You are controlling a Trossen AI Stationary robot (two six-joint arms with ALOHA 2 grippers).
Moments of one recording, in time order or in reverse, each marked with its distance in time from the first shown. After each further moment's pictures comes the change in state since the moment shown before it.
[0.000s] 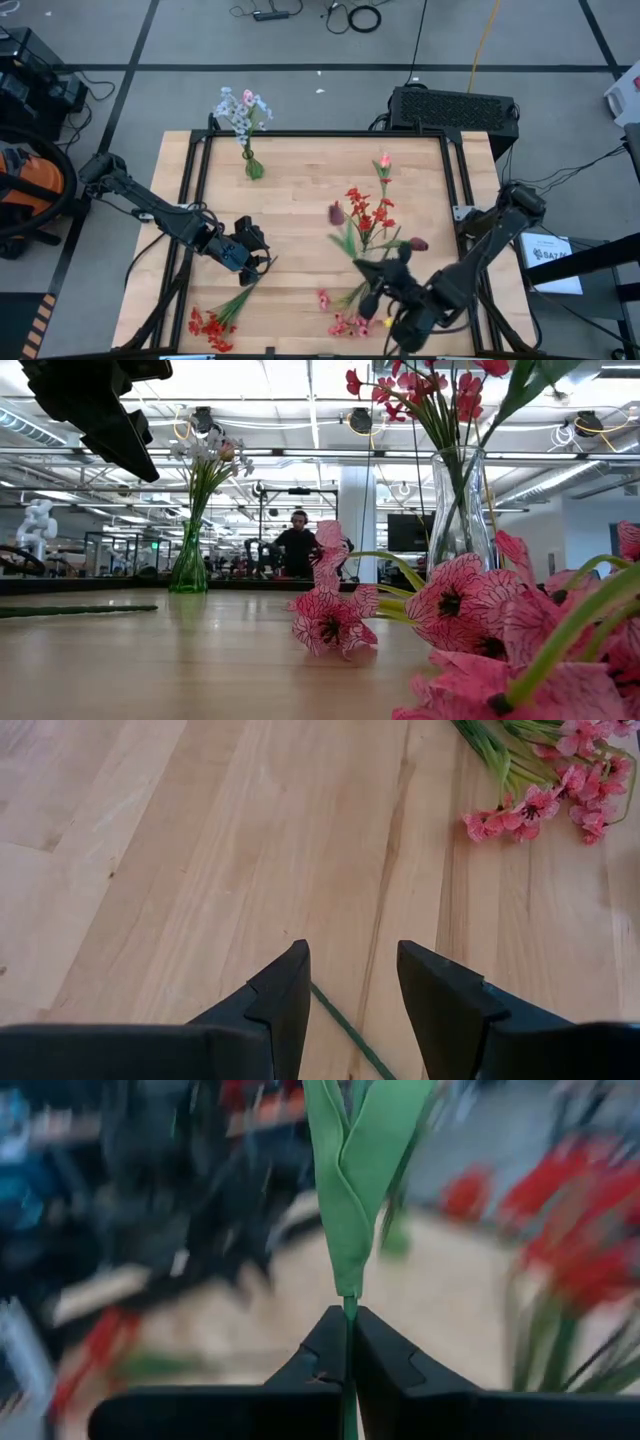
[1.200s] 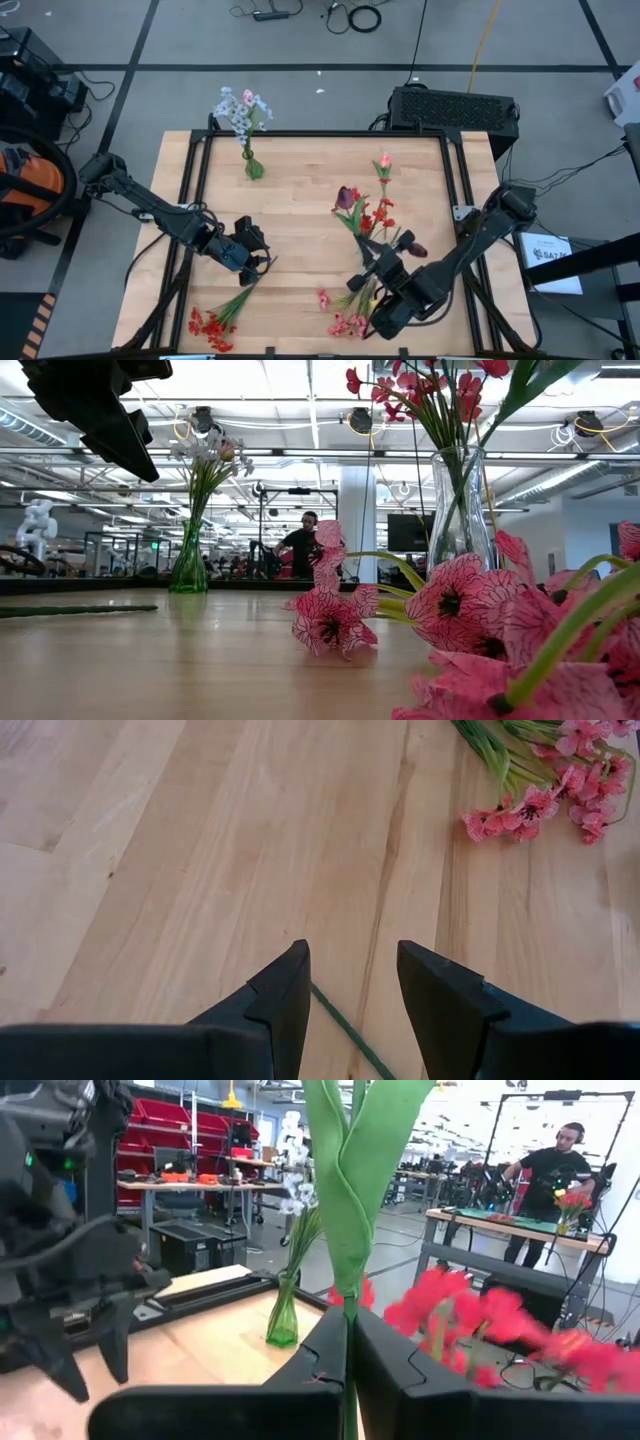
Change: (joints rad) left arm -0.001 0.000 0.000 0.000 0.000 0.000; right arm -0.089 0.067 0.000 -0.108 0.316 -0.060
